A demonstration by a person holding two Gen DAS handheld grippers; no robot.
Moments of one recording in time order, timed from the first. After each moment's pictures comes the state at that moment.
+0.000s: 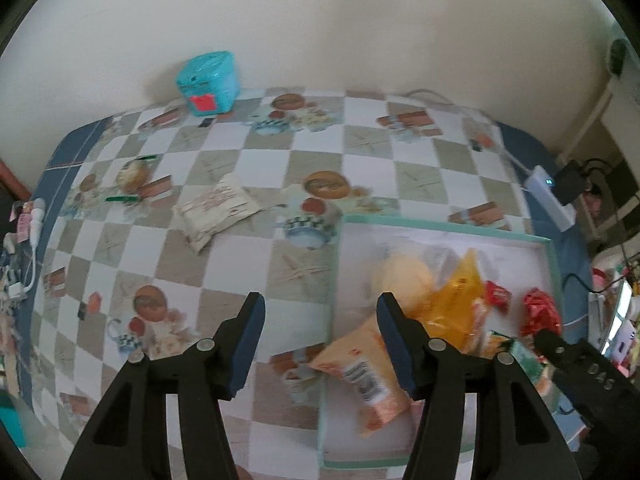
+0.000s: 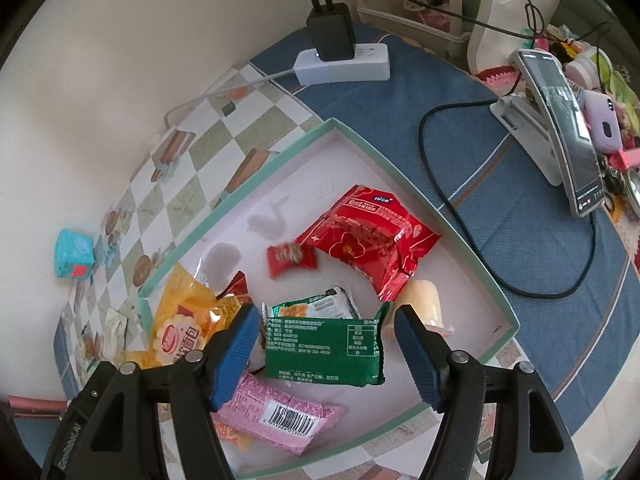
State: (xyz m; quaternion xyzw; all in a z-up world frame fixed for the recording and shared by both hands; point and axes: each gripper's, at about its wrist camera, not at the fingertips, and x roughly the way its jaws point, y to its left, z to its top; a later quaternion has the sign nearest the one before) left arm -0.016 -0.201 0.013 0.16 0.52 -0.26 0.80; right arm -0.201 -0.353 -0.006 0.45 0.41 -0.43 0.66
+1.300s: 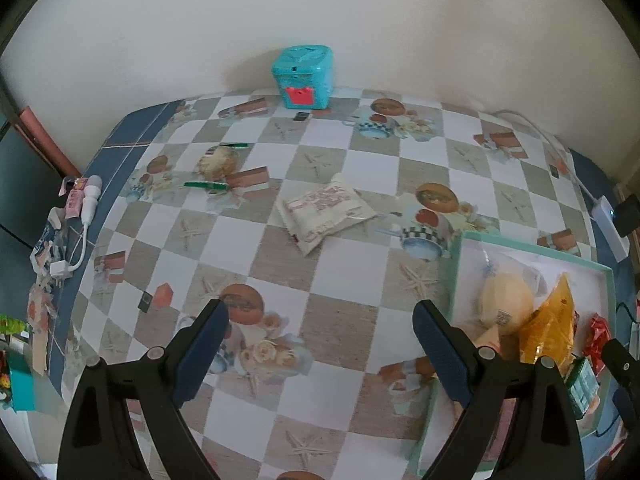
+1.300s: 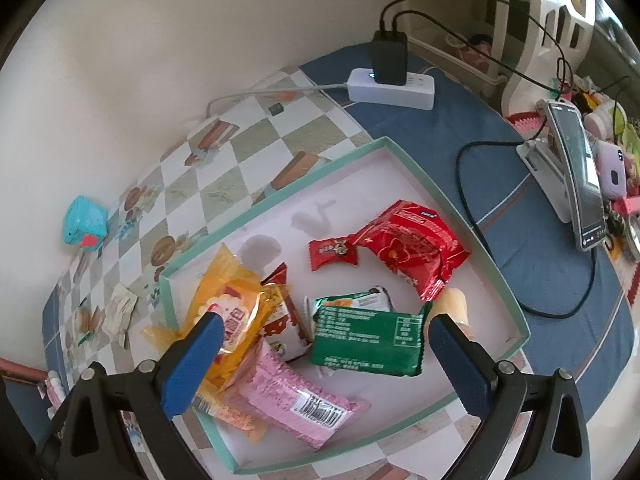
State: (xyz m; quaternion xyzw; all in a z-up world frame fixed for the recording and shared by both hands) left arm 0.028 -0.142 0.013 0.16 0.50 -0.17 0.83; right arm -0.169 -0.326 0.015 0.39 0.42 -0.42 0.71
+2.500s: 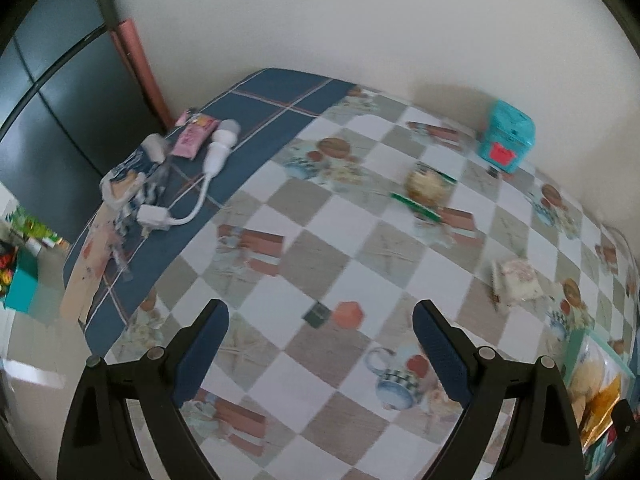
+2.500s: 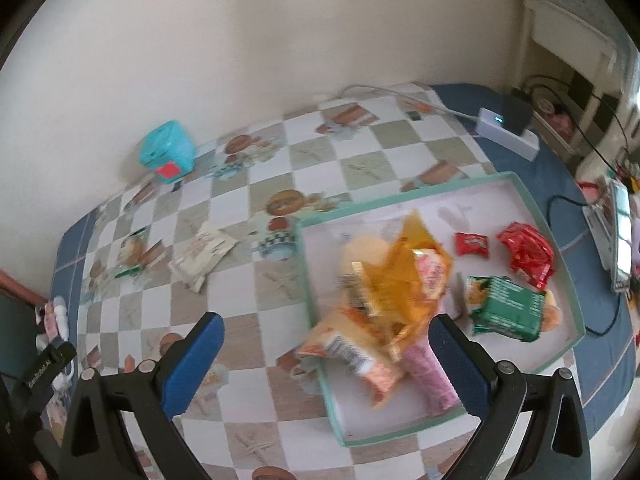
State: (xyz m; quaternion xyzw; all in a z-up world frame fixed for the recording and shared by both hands) left arm 0.118 0.042 0.032 0.05 0.51 -0.01 0.86; right arm -0.062 -0.212 0.046 0.28 0.44 -0.34 0.78
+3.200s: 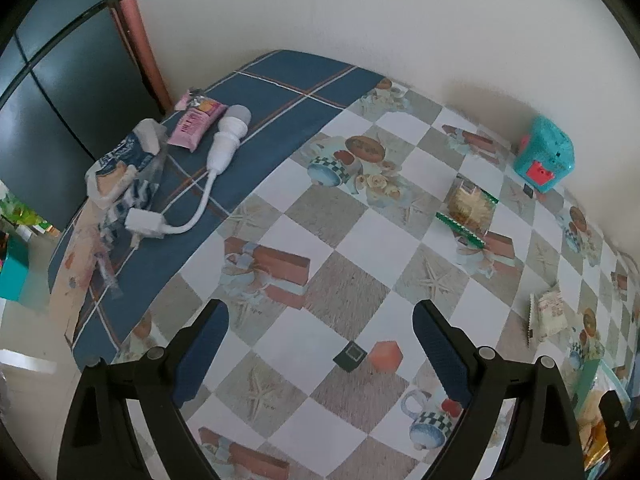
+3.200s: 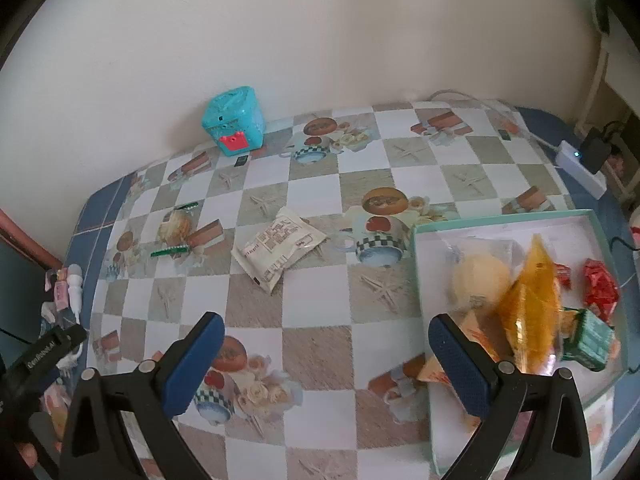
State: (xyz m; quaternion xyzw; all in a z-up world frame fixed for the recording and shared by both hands) left arm 0.179 0.070 0.003 0.03 0.53 -0.02 0.85; right arm 0.019 -0.177 0.022 0.26 0.45 -0.28 0.81
